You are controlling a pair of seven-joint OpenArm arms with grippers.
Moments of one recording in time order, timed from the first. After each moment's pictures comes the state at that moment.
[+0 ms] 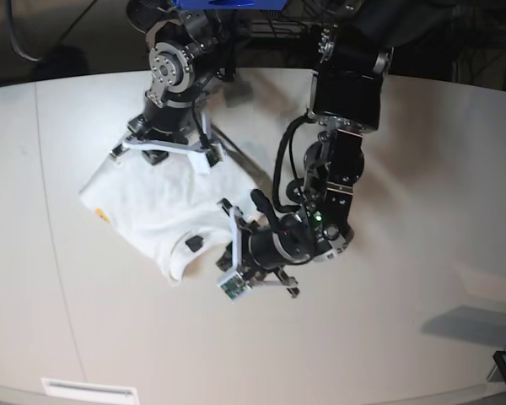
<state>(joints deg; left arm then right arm) -16.9 0.5 12.7 89.1 -6.0 -40.0 52.5 -21.2 -6.4 -27.0 115.3 -57.6 11.4 -66.5</state>
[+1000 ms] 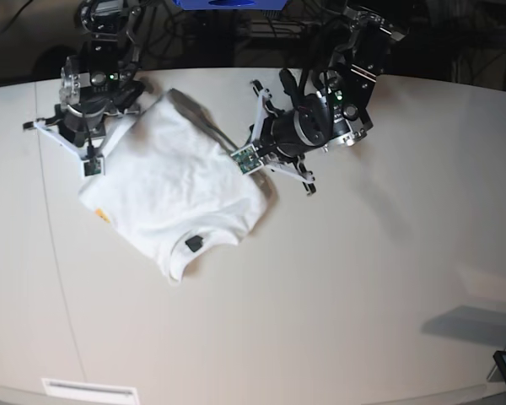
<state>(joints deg) 7.8 -12.0 19.7 111.9 -5.4 -40.4 57.6 -21.2 -6.8 6.8 114.5 -33.5 10.8 -56.9</state>
